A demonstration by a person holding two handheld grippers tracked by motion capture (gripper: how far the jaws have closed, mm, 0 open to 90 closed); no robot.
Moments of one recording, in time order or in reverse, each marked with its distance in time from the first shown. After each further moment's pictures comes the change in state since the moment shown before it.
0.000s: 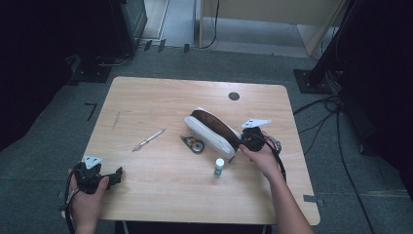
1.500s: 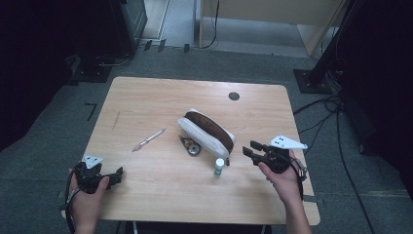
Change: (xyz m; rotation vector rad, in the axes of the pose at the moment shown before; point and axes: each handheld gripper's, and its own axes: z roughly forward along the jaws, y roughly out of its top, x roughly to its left) left arm 0.000 0.001 0.001 0.001 -0.008 0.005; right arm 0.037 -0.041 -0.096 -0.256 -0.053 0.085
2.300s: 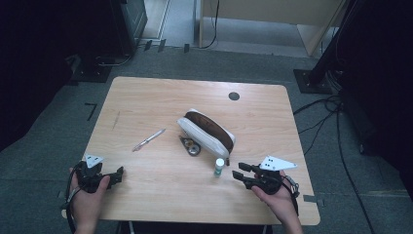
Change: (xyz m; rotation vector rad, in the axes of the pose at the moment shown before) left arm -0.001 0.002 0.002 -0.001 -0.003 0.003; right arm 0.034 -0.043 0.002 0.051 0.182 -0.051
